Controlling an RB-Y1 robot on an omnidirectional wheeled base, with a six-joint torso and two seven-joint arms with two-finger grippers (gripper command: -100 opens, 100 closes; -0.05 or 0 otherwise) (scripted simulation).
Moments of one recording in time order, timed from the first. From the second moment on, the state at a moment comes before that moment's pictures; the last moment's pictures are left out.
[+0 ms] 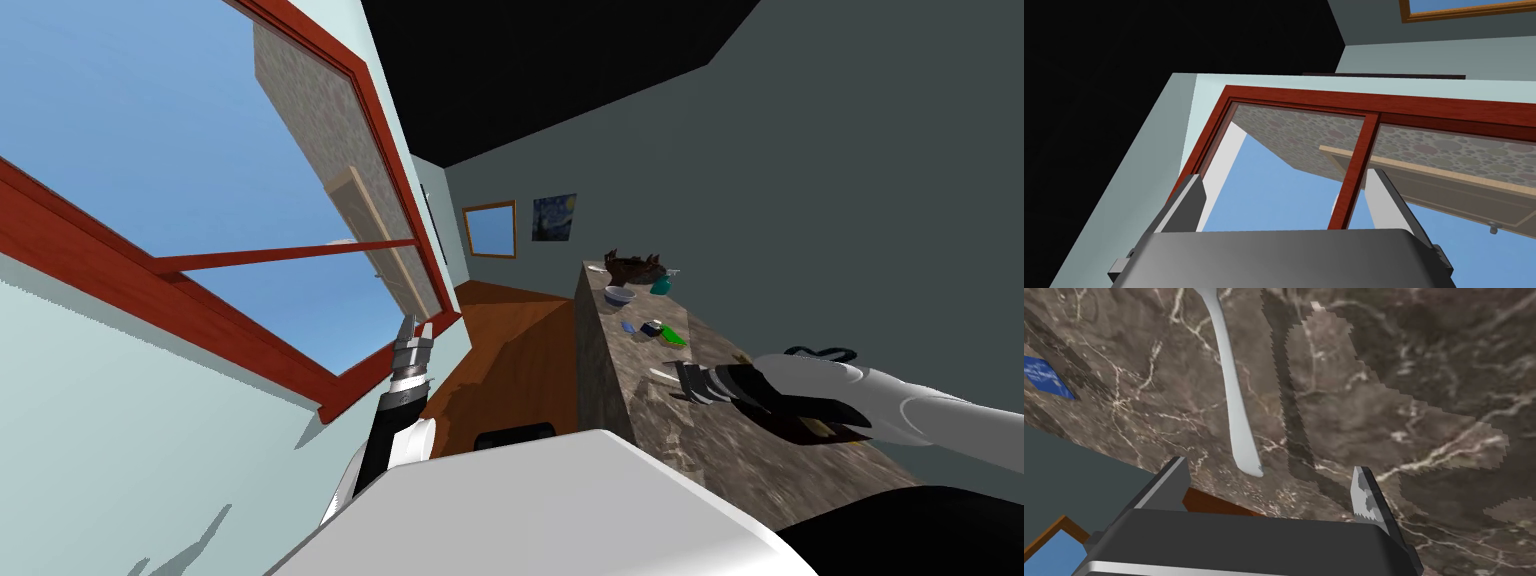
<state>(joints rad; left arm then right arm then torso) 0.50 -0.03 -0.05 -2.23 -0.12 -0.42 0.02 0.37 -1.57 0.44 -1.19 0.63 -0.58 0.47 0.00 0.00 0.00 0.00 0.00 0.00</state>
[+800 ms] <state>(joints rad) 0.50 -0.03 -0.05 -2.23 -0.12 -0.42 0.02 0.32 -1.53 0.46 -1.03 0.69 -0.66 0.53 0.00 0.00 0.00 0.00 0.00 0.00</state>
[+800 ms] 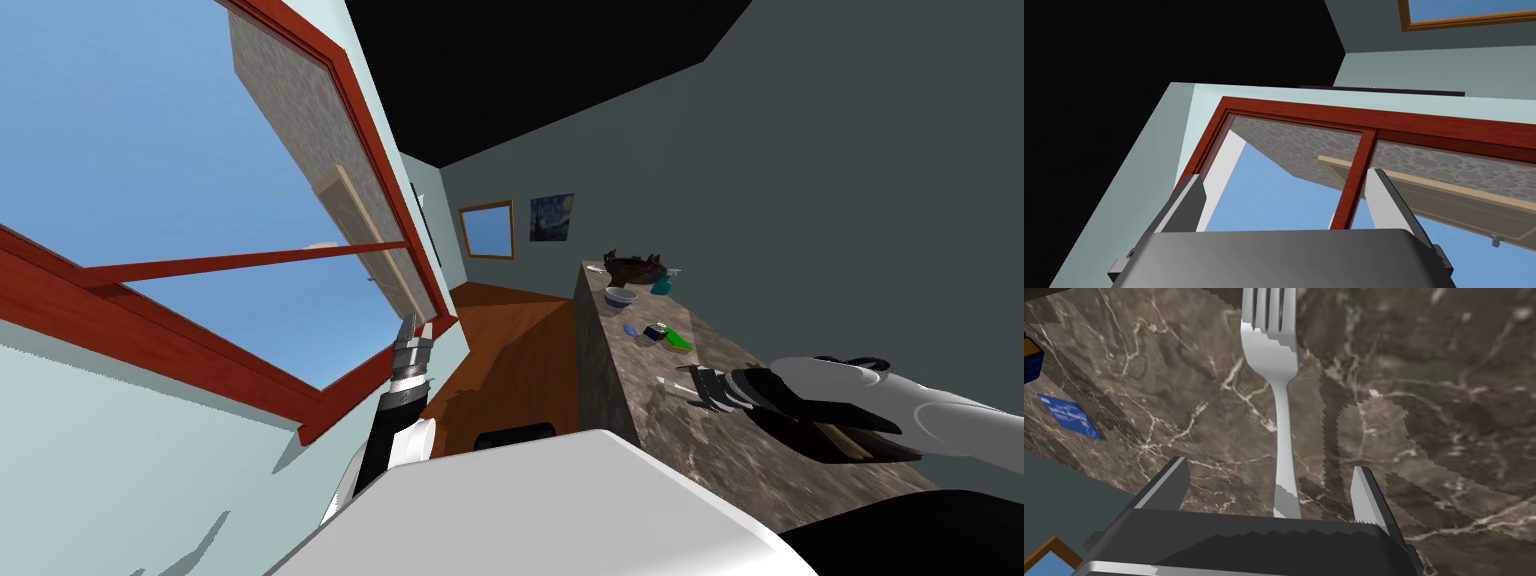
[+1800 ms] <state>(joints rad) 0.50 -0.03 -0.05 -2.23 -0.12 -0.42 0.02 0.28 -1.42 0.39 -0.82 0.74 -0.81 0.68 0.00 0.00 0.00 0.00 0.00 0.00</state>
